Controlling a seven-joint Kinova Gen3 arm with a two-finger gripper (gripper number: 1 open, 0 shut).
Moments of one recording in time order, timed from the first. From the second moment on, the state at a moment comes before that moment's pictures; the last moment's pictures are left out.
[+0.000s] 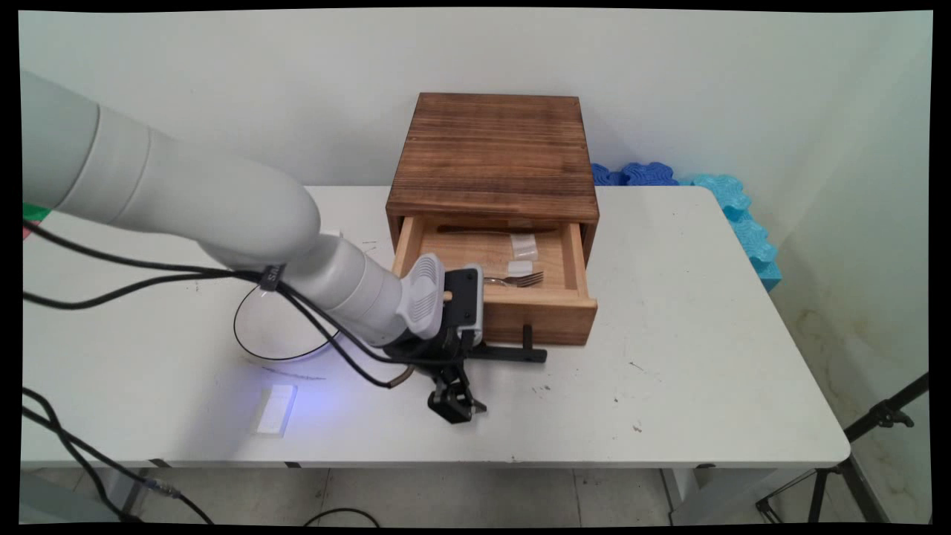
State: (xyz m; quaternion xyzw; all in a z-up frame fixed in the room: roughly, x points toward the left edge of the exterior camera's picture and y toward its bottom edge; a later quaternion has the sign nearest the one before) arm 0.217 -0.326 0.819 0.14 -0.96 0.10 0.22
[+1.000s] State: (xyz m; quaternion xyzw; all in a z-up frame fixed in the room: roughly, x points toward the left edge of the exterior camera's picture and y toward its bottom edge) arm 0.206 -0.277 0.818 0.13 -0.96 0.10 0.24
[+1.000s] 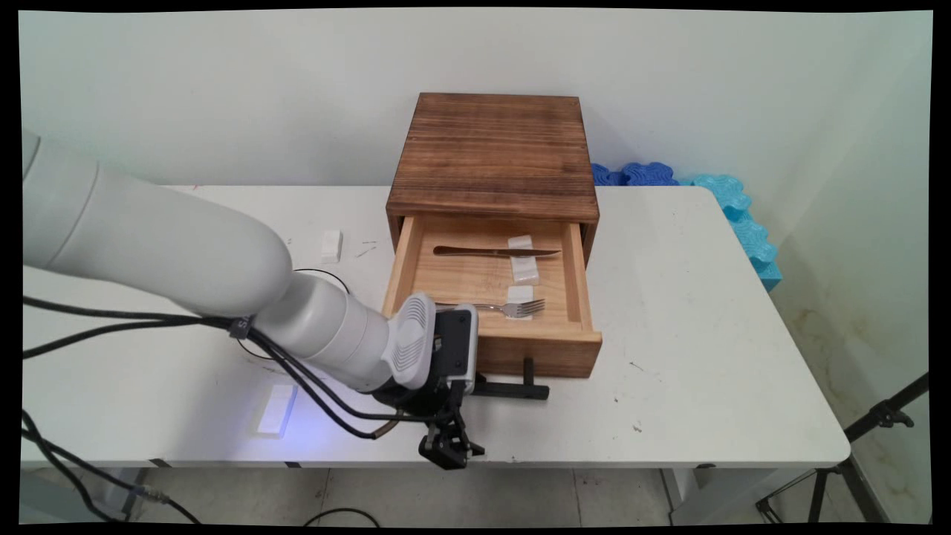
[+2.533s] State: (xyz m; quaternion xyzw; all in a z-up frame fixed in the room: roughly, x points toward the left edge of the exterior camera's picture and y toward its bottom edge) arm 0.194 -0.227 0.820 0.15 -0.95 0.09 0.25
